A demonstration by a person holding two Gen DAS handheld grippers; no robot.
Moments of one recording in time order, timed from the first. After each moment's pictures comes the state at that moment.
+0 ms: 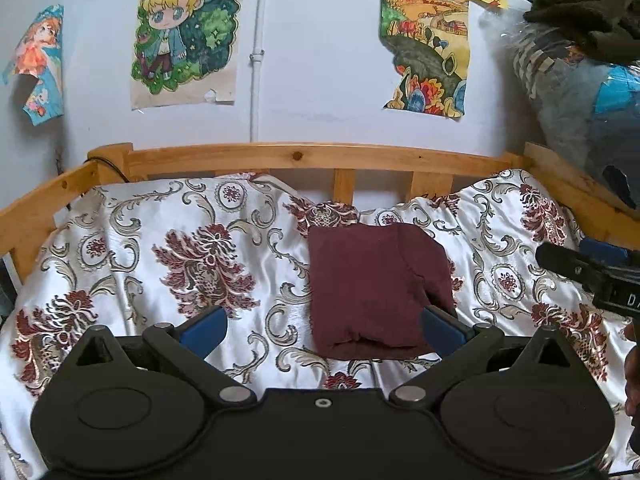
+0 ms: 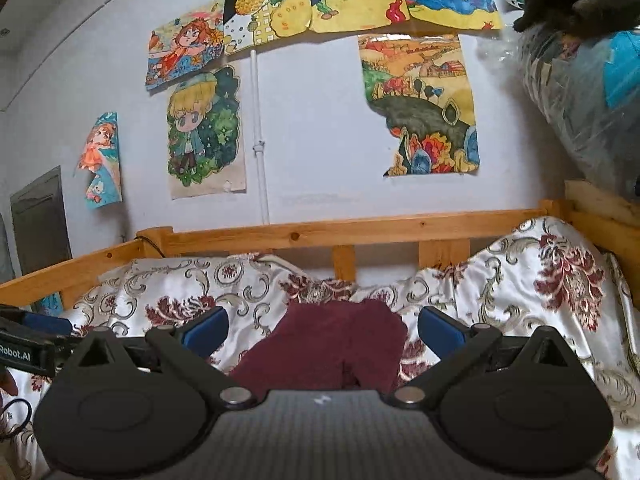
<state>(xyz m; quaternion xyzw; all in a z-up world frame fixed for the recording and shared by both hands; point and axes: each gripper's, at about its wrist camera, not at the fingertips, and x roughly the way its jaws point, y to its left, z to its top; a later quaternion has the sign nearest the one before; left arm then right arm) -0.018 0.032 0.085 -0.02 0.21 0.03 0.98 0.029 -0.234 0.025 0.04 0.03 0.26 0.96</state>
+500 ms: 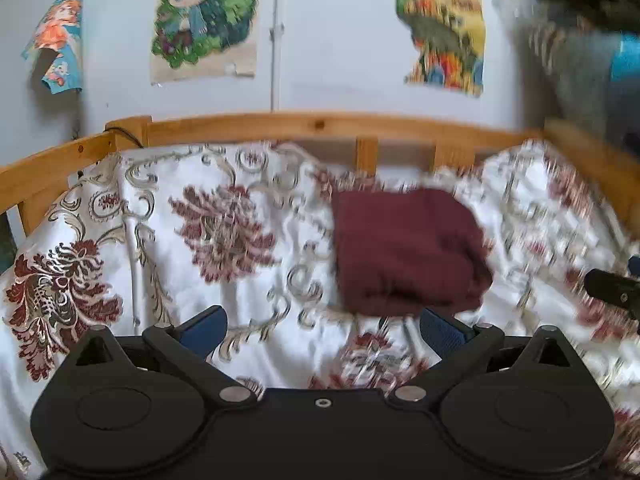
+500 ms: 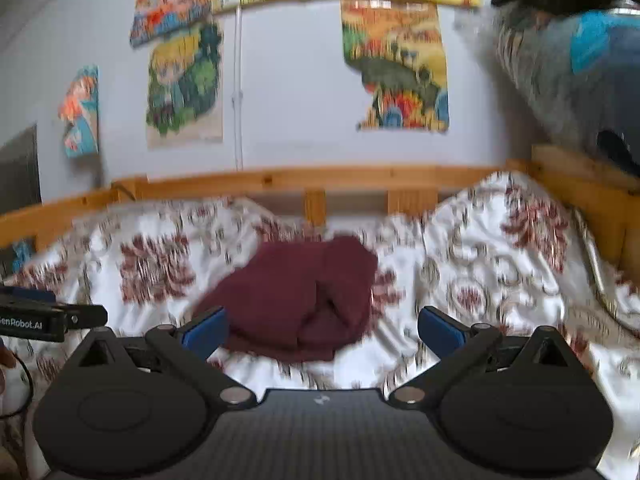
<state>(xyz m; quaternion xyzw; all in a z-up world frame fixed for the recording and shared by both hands) -0.019 0.038 0.010 0.00 0.22 0.06 0.97 0.004 -0.229 -0.048 0.01 0.07 0.21 0.98</state>
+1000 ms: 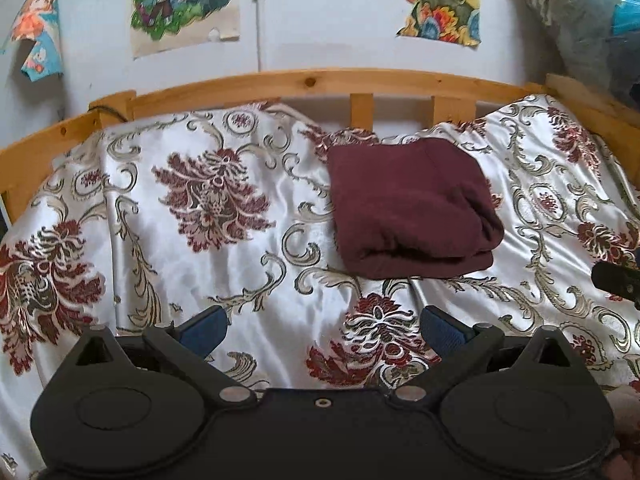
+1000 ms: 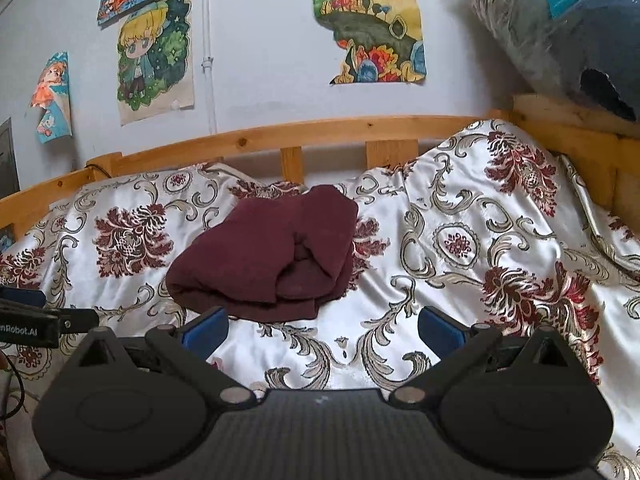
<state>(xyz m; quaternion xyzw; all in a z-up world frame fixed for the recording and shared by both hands) 0.003 0.037 -0.010 0.01 0.27 0.06 0.96 0.022 -0.233 -0.074 0.03 0.12 0.19 0.97</state>
